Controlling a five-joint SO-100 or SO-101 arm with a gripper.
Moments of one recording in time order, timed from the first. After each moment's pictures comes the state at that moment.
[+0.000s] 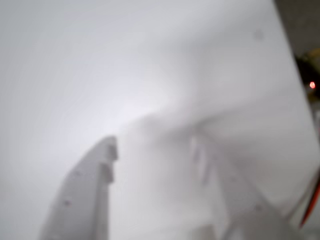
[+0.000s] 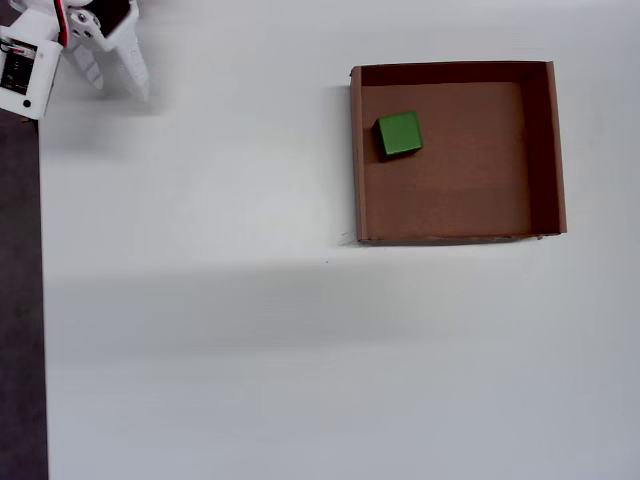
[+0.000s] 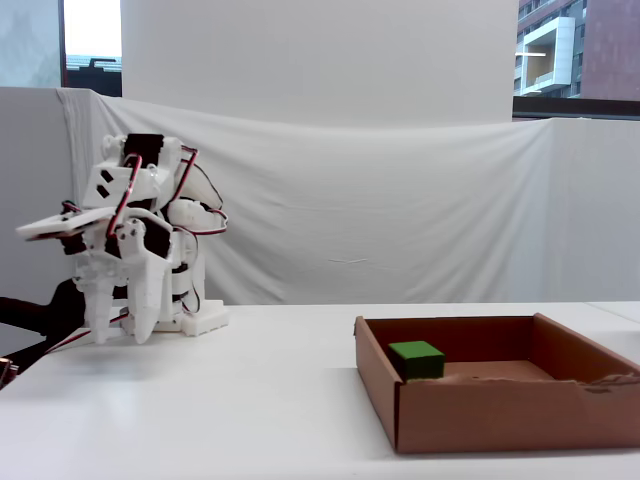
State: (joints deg) arm 11.9 182.2 170.5 70.8 -59.5
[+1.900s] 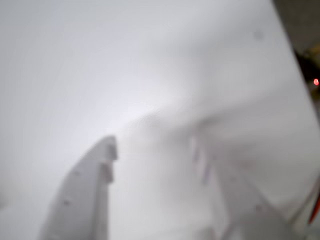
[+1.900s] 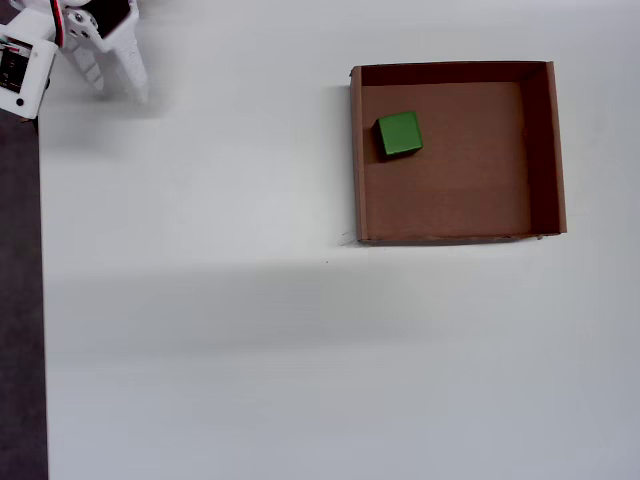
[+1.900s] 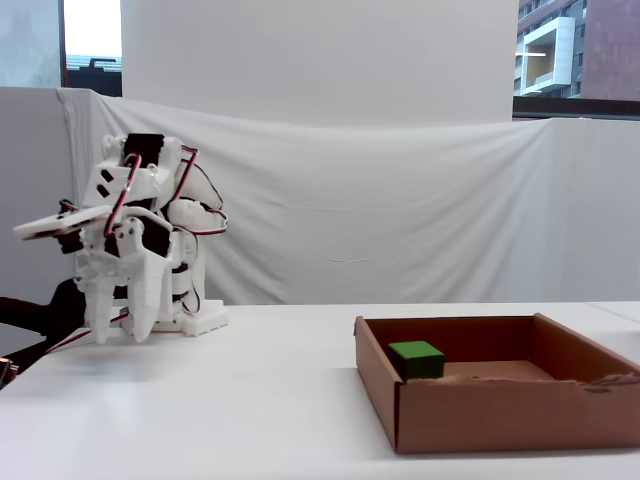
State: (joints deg) arm 11.9 182.2 170.5 70.7 -56.8
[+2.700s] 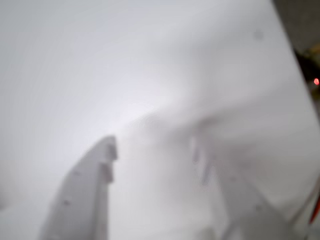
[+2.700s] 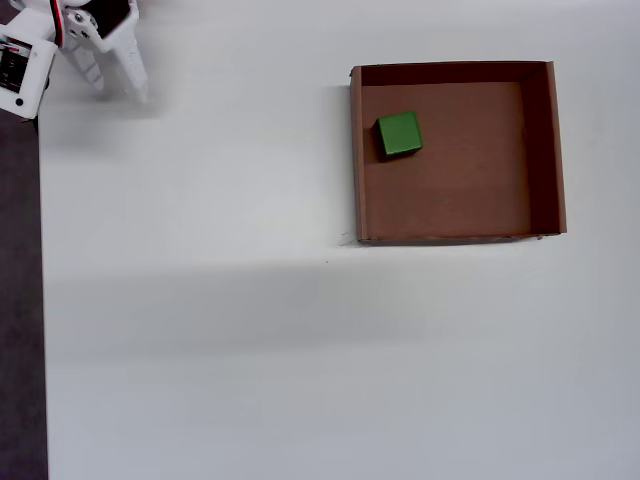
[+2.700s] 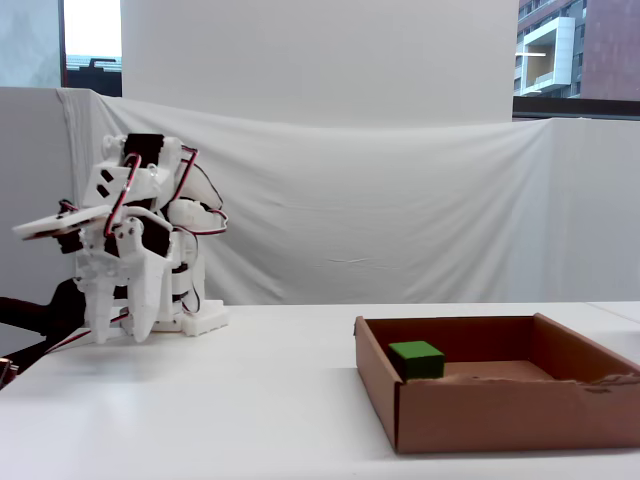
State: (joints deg) arm 11.9 182.2 170.5 70.7 -56.4
